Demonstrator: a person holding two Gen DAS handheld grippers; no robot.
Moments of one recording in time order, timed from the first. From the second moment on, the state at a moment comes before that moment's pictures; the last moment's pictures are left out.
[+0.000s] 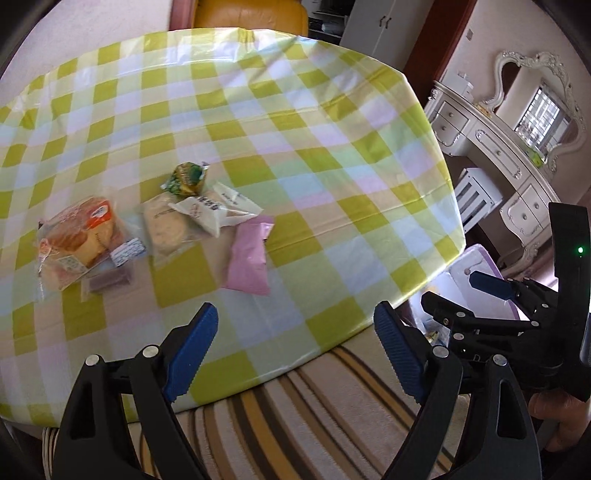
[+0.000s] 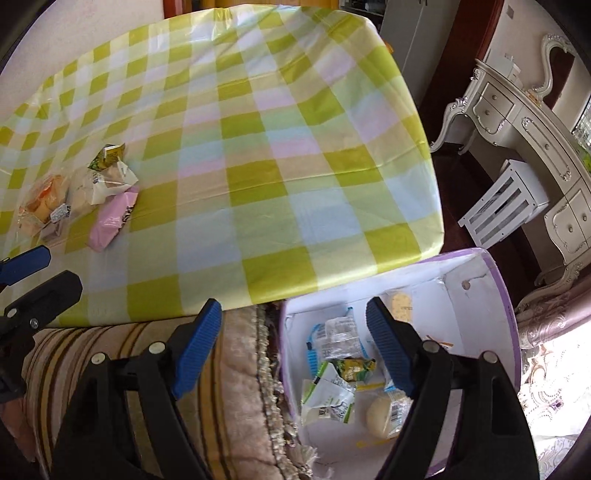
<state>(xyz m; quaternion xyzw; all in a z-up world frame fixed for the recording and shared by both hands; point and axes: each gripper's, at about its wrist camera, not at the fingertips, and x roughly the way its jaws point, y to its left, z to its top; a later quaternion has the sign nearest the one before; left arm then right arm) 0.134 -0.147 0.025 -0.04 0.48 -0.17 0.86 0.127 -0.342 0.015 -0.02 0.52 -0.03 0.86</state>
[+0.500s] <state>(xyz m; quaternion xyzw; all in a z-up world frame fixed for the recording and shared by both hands) 0.144 -0.016 0.010 -0.11 0.48 -0.05 0.87 0.172 -0.243 0.009 -0.02 0.51 0.07 0.86</state>
